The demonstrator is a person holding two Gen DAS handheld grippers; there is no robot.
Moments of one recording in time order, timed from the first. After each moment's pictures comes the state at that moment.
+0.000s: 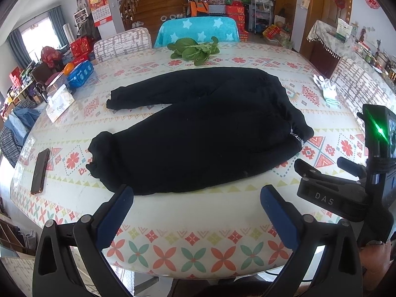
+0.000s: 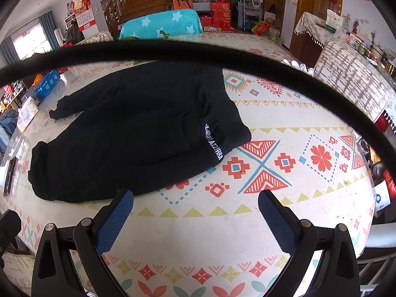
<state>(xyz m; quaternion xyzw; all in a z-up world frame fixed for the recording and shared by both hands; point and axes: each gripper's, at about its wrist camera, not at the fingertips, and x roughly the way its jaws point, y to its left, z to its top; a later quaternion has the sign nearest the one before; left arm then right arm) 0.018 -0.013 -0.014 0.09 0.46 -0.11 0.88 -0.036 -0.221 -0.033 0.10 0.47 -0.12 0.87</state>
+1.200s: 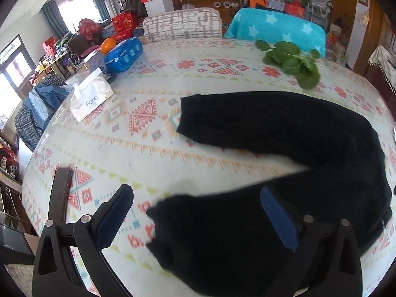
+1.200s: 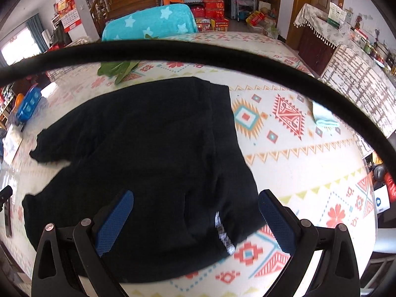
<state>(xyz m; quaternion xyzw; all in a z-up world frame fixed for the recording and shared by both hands) 0.247 0.120 -0.052 0.06 0.49 0.03 0.87 0.106 -0.257 -0.026 0.12 0.49 -0.14 0.85</state>
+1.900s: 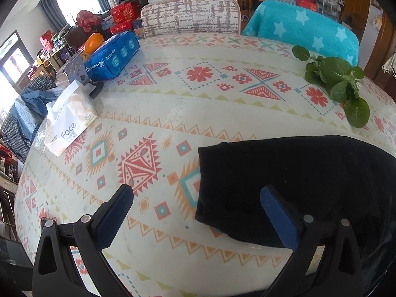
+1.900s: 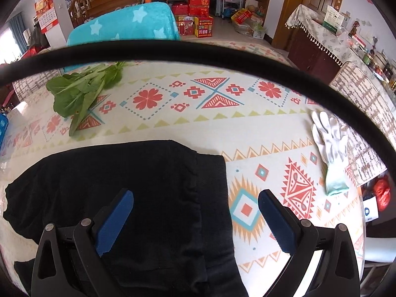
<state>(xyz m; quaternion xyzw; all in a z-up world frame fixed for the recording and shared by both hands) 0.392 0.153 -0.089 0.05 0.51 0.04 0.86 0.254 -0.313 -0.038 0.10 0.51 -0.19 0.83</state>
